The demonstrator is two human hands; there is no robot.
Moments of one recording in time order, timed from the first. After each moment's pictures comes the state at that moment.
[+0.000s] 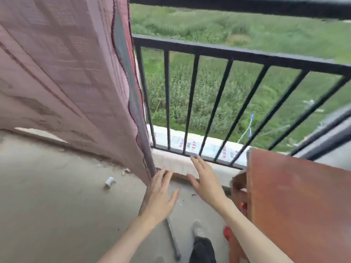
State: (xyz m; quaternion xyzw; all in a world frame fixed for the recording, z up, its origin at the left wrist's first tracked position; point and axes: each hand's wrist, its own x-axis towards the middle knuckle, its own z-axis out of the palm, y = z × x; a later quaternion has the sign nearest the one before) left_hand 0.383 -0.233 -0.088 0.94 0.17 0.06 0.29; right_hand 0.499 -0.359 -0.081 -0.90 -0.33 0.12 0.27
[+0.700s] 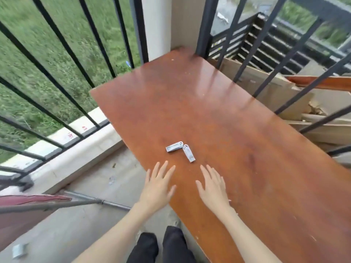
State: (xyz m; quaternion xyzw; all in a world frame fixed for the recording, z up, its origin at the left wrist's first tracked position) left_hand 0.335 -0.531 -0.172 0.91 -0.32 -0.25 0.11; right_hand 0.245 -0.695 -0.168 -0.92 0.28 0.14 0.24
